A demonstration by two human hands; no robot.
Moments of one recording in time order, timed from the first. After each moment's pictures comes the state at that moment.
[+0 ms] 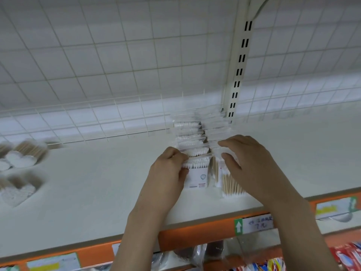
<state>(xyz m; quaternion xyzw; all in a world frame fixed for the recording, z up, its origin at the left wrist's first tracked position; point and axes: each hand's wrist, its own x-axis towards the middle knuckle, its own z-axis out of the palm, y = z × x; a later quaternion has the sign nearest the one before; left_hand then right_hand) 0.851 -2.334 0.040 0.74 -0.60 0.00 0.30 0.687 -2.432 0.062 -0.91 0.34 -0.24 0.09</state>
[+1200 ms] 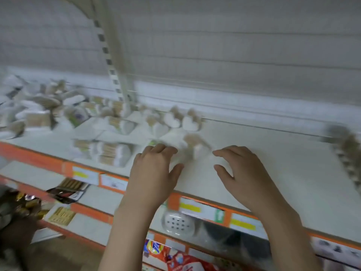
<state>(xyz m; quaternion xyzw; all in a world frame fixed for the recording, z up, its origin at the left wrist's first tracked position) 1.084 -2.034 0.057 0.90 -0.37 0.09 0.22 0.974 -2.196 0.050 -0.96 0.14 -0.19 0.16</state>
